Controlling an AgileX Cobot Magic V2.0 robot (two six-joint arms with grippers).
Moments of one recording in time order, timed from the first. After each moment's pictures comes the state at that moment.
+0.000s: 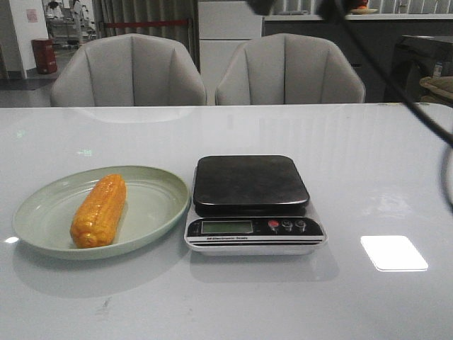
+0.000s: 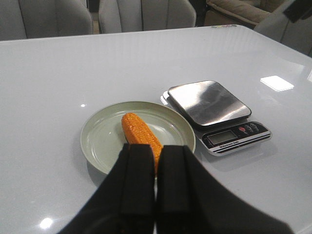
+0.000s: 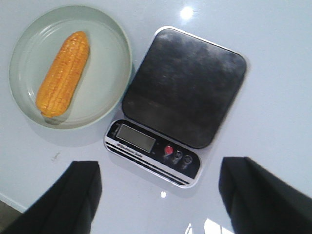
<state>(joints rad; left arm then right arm) -0.47 0.13 -0.33 0.00 0.52 -0.11 0.49 1.47 -1.44 0.10 0.99 0.13</state>
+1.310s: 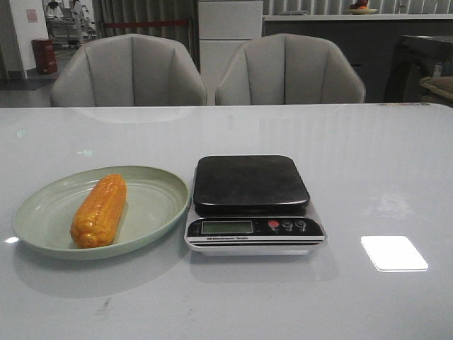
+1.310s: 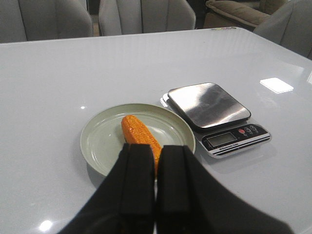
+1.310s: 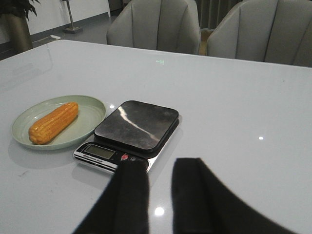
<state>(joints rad) -0.47 0.13 -0.33 0.00 0.51 -0.11 0.46 0.01 -0.26 -0.05 0.46 0.13</state>
